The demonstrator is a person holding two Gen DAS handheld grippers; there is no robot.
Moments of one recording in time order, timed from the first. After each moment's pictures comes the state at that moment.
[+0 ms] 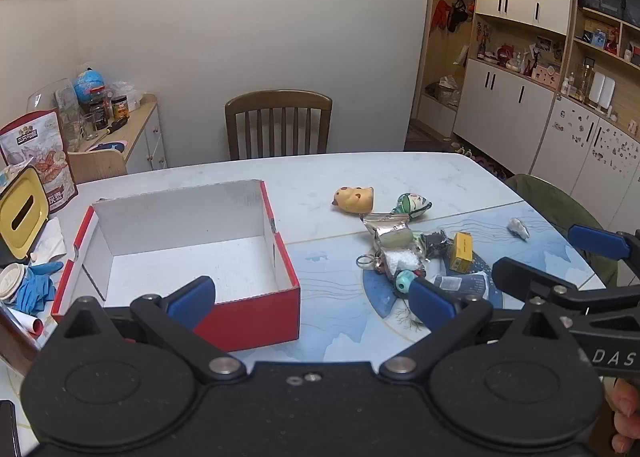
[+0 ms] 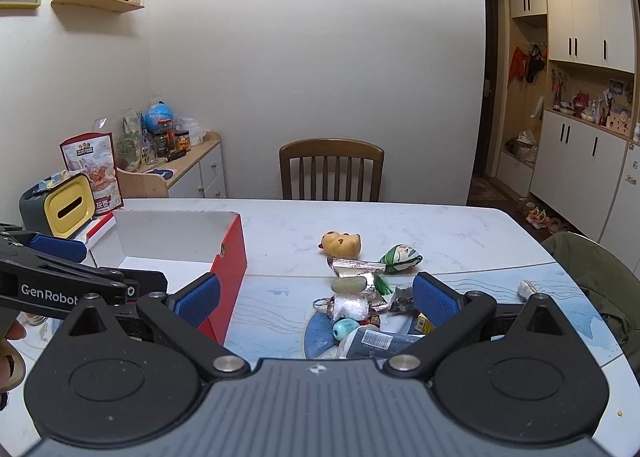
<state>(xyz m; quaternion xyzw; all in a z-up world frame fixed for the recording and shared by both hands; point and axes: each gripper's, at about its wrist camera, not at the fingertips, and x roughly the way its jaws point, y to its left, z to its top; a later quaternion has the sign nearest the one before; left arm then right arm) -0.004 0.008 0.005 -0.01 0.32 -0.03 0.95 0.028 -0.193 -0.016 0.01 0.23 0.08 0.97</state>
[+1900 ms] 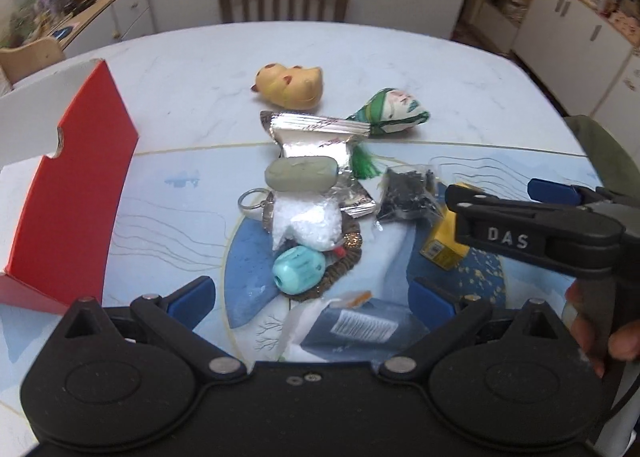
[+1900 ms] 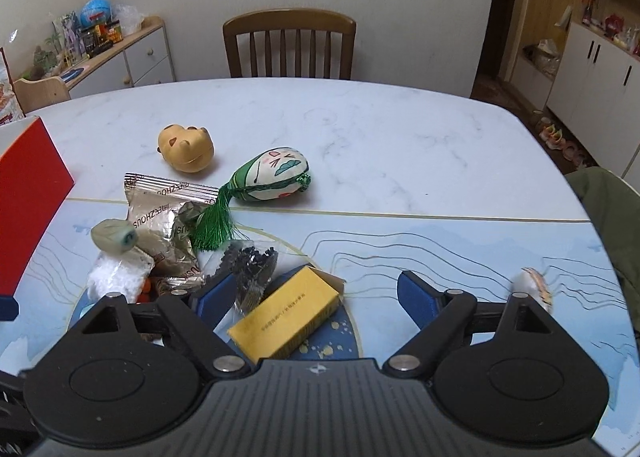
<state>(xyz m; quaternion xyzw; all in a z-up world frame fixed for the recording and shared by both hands) 0.193 -0.138 -0.117 -0.09 0.50 0.13 0.85 0.276 -0.359 -0.165 -0.01 0.41 0.06 0.91</state>
